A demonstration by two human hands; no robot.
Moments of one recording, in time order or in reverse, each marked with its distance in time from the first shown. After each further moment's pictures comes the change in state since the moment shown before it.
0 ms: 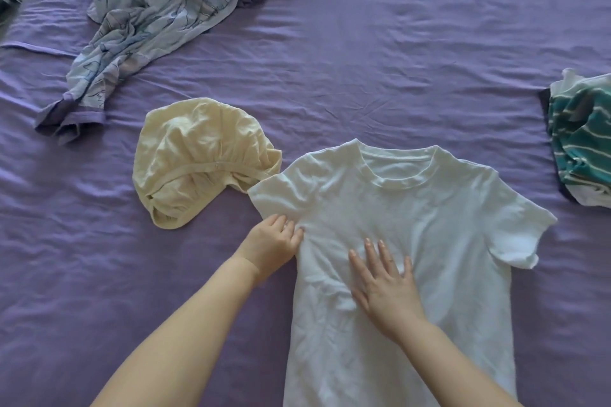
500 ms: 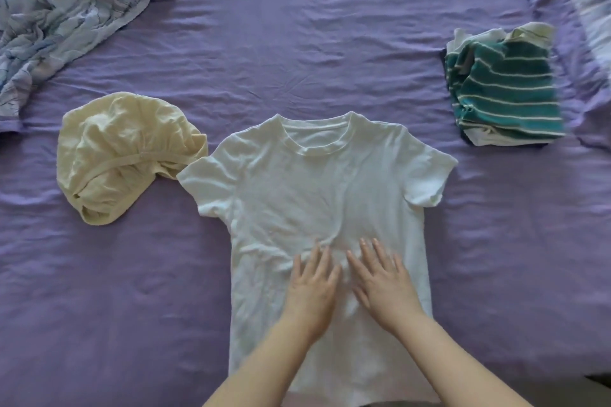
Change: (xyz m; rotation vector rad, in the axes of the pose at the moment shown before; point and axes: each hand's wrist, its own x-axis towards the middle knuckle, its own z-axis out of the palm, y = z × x) left_hand 0.015 0.223 -0.031 -0.356 -0.414 -0.169; right_hand -0.095 0.076 0.037 0.013 0.167 0.093
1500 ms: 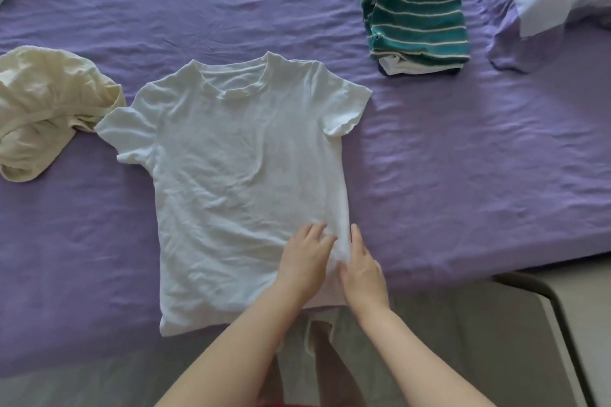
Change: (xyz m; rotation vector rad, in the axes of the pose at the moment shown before) left_hand -0.013 0.146 0.017 -0.284 0.152 0.136; right_hand -0.130 0.054 0.061 0.629 0.034 0.445
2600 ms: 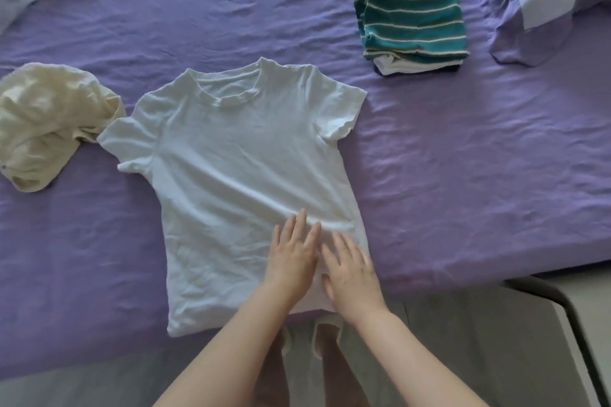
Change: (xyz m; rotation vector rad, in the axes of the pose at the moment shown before) left_hand 0.006 -0.012 0.011 0.185 -0.195 -0.261; right_hand 0.000 -0.004 -0.012 -0.284 -0.055 -0.375
